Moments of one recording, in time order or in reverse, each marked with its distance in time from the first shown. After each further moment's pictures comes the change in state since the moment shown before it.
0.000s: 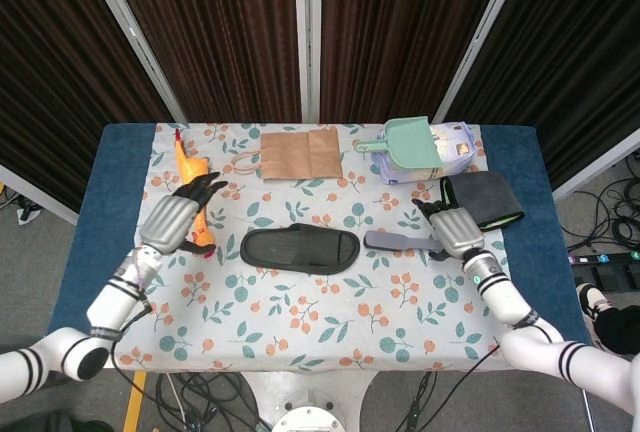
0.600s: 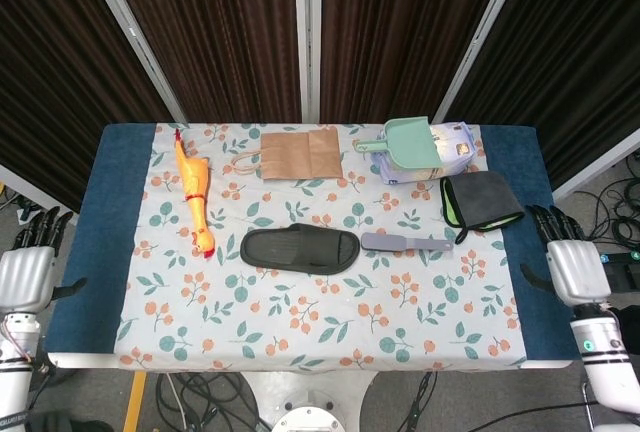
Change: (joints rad) left arm 0.401 0.148 0.125 -0.111 -0.067 0.428 0.230; right arm -0.404 0.292 -0.076 -0.287 -0.182 0.571 0.144
